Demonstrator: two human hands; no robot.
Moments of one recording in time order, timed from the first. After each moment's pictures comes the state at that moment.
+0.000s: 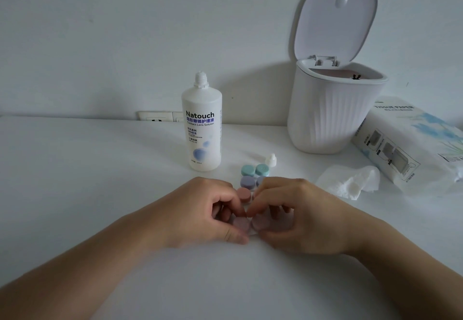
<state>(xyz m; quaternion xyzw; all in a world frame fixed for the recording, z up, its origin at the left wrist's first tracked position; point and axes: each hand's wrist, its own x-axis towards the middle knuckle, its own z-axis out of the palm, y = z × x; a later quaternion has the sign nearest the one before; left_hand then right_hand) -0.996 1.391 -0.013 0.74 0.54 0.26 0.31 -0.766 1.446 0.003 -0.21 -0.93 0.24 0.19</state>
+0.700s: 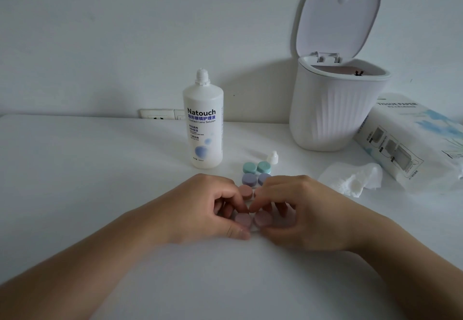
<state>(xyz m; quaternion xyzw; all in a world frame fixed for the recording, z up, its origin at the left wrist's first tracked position) -0.997 1.392 -0.015 0.74 0.54 0.26 0.30 -0.766 1.444 0.006 -0.24 -0.93 0.21 0.16</state>
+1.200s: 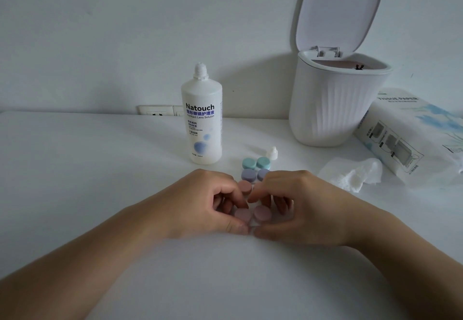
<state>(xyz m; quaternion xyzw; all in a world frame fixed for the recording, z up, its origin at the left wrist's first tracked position) -0.997 1.393 -0.016 0.74 0.54 0.26 0.30 -0.767 1.444 0.007 -0.24 -0.94 0.21 0.15</state>
